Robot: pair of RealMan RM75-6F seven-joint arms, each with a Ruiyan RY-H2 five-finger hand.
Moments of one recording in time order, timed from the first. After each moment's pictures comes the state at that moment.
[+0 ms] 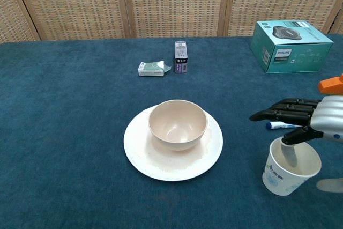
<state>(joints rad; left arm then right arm) -0.06 -1.00 -0.03 -1.72 1.54 1.53 -0.06 0.57 -1.29 -0.20 -1.44 -1.90 1.20 0.02</state>
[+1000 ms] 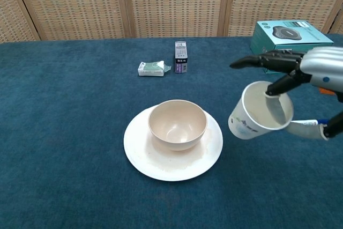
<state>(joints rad) -0.06 -1.00 -0.03 -1.72 1.54 1.52 -0.06 0.61 -1.27 -0.10 -1.51 -1.90 1.28 0.10</state>
